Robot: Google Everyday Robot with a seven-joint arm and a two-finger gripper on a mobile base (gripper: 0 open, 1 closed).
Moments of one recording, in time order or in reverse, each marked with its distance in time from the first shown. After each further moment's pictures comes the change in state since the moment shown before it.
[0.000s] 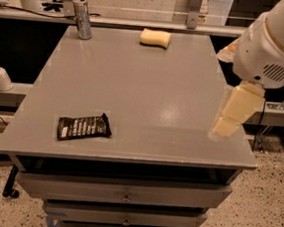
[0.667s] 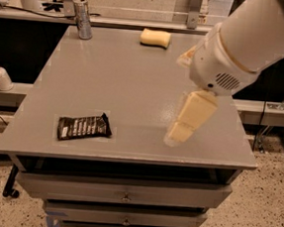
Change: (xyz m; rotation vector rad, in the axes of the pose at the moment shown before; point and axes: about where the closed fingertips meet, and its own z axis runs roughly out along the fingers) arm -0.067 0.024 0.030 -0.053 -0.147 -0.040
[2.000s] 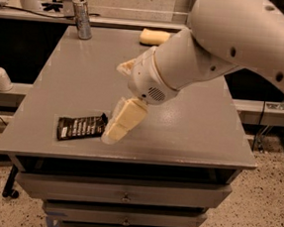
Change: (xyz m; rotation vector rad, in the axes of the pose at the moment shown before) arm -0.097 0.007 0.096 -0.107 -0.329 -0.073
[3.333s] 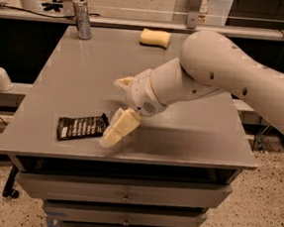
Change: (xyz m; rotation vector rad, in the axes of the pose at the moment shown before) arm 0.034 -0.022 0.062 -0.049 -0.125 0.049
